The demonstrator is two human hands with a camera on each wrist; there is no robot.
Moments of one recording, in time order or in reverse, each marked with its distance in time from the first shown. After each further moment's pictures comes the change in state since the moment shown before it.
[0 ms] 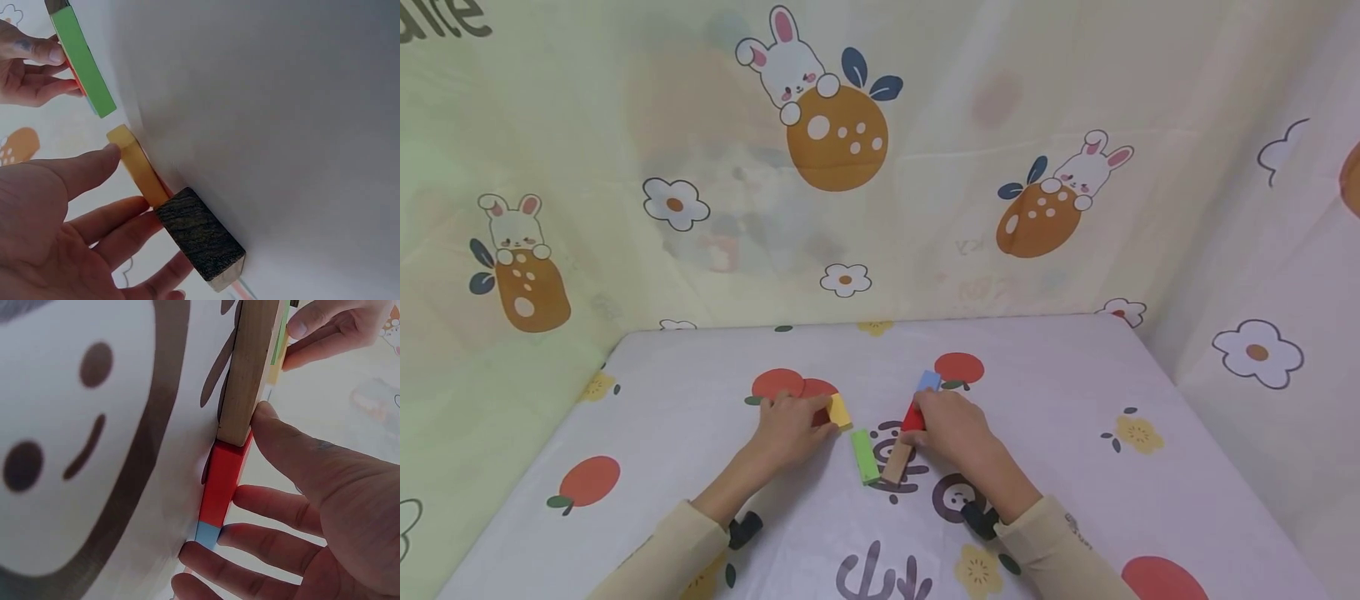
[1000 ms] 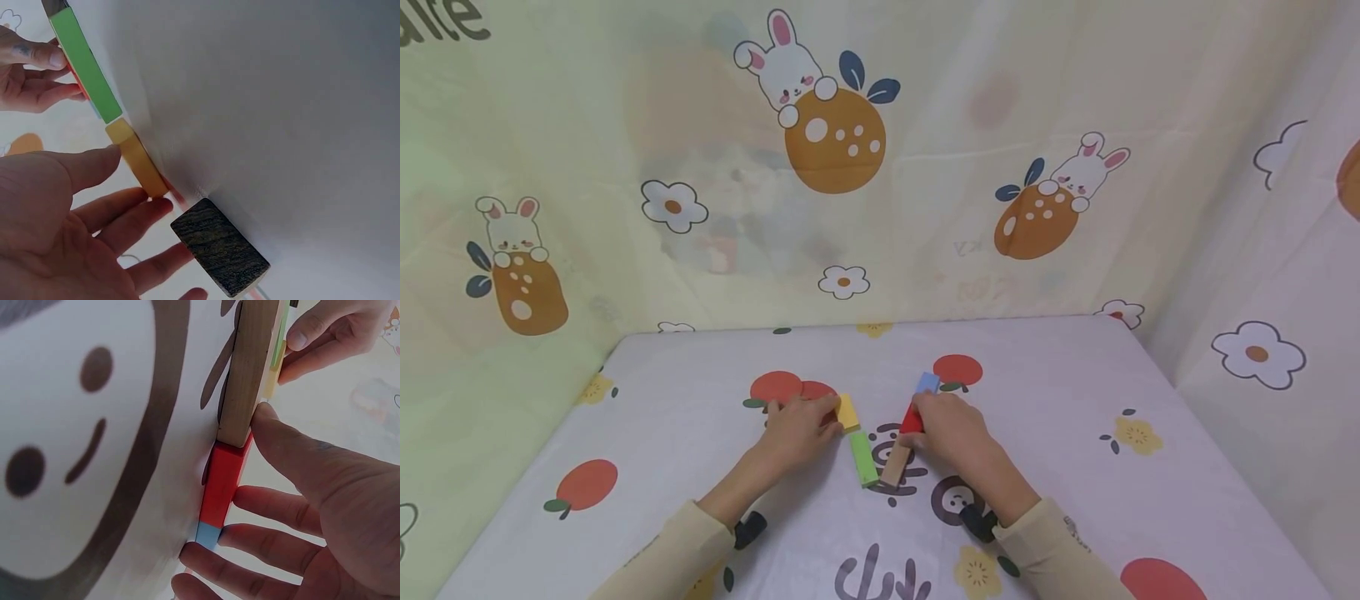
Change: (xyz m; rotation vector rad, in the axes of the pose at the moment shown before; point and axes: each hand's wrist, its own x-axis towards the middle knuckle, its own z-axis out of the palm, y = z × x) left_hand 0.005 0.008 0.005 0.003 -0.020 0.054; right_hand -0.001 -0.001 0.001 -0.008 0.020 -0.008
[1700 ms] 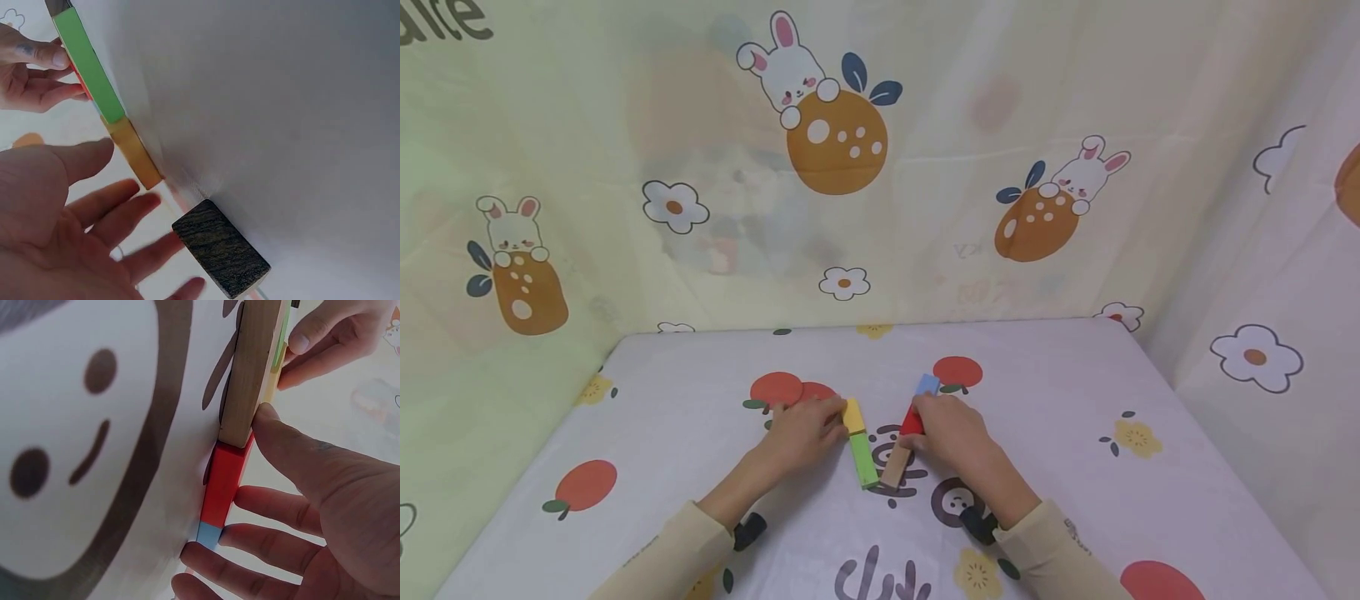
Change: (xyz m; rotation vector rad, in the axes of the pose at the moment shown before) left_hand 0.001 -0.002 0.001 -0.056 -0.015 0.039; right_hand 0.000 0.000 0.000 -0.002 -0.006 0.007
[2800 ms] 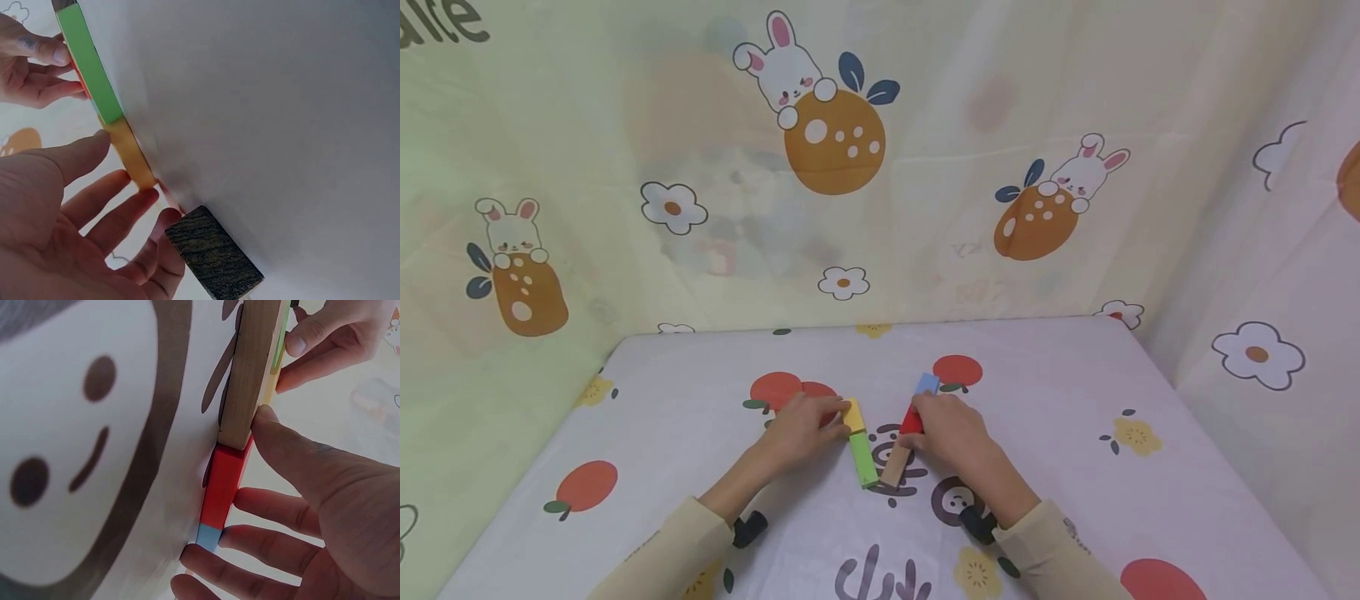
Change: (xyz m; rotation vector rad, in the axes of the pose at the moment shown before) left_hand 0.005 -0.005 0.000 -0.078 -0.005 0.035; right_hand 0.000 0.000 0.002 0.005 0.003 0.012
